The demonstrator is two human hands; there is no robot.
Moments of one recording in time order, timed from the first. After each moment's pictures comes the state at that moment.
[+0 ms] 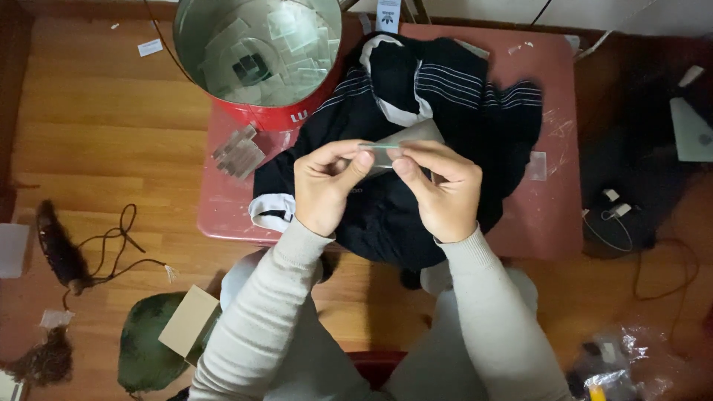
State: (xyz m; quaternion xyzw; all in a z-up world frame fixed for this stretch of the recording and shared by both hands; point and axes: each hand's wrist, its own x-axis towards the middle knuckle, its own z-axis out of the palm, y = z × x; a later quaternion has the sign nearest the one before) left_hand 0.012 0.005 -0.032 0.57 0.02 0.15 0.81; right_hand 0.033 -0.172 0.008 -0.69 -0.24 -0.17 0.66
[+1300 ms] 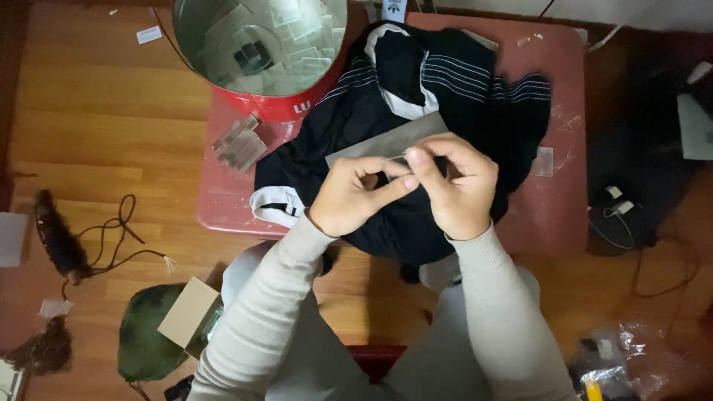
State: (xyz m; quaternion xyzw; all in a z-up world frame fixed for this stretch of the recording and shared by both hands) left_hand 0.005 -0.007 -0.019 0.68 -0.08 0.01 0.72; right_hand 0.032 -0.184 0.011 -0.70 -0.24 -0.15 0.65
